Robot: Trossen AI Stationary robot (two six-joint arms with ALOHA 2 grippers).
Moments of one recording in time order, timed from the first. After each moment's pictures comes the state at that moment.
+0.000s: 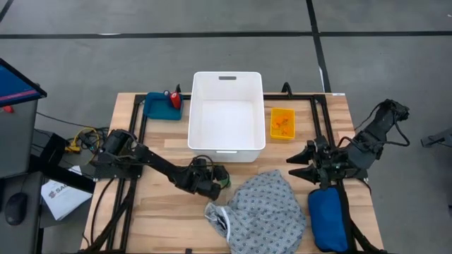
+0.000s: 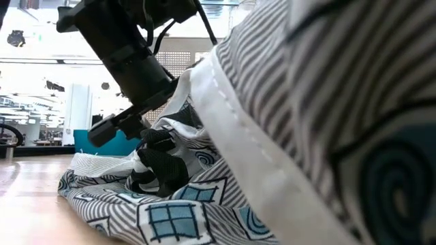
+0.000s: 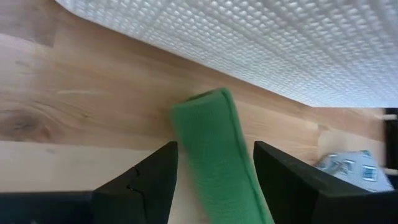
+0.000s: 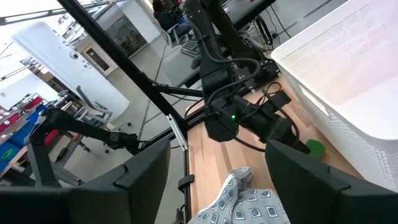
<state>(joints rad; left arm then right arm) -0.36 1.89 1.04 -0.29 -0.67 -2.04 0.76 0.81 0.93 -0.36 0.68 0.78</state>
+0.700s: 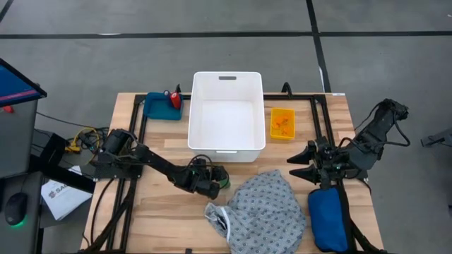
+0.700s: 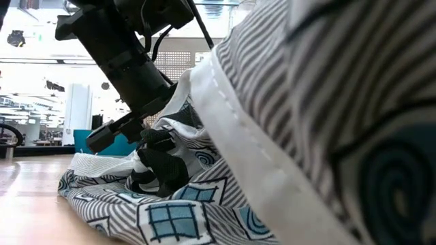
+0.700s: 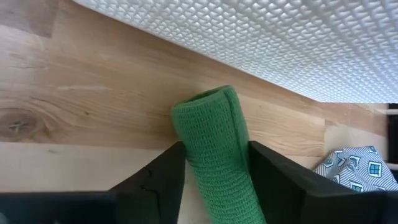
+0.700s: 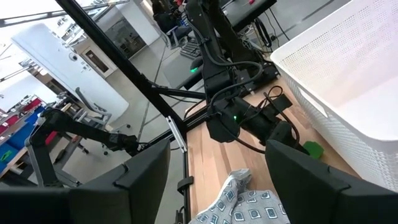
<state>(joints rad) -0.35 1.89 1.00 -0.23 -0.64 -2.03 0.78 0.81 0.93 -0.36 0.71 0.79</state>
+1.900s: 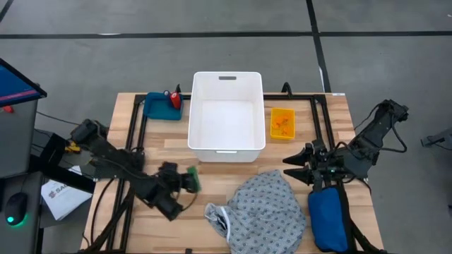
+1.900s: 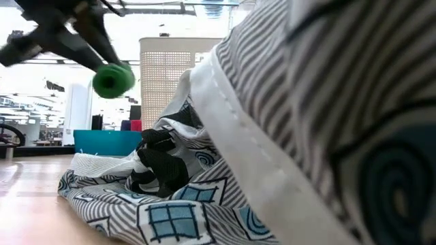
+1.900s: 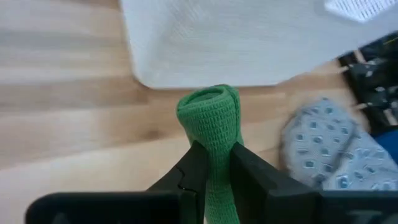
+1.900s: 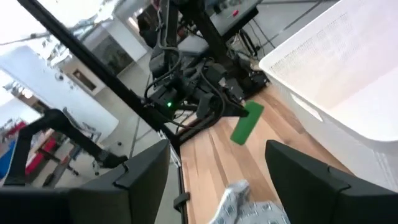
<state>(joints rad) -0.69 1.53 1.00 -0.84 -0.89 -2.06 0.78 0.87 0.93 -0.30 0.79 0.84</state>
